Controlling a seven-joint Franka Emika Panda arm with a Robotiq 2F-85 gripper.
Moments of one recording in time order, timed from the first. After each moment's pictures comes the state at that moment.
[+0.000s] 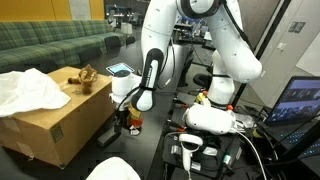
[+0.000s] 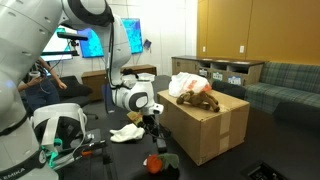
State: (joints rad) arm 0.45 0.66 -0.05 -2.31 -0.12 3.00 0.32
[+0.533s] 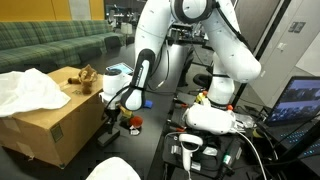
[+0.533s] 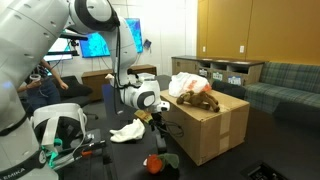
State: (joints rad) arm 0.39 0.72 -0.01 -2.17 -0.12 2.96 0.19
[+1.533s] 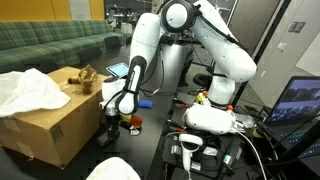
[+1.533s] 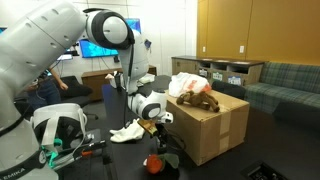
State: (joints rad) arm 0.17 0.90 0.17 -2.04 -0.10 2.89 0.03
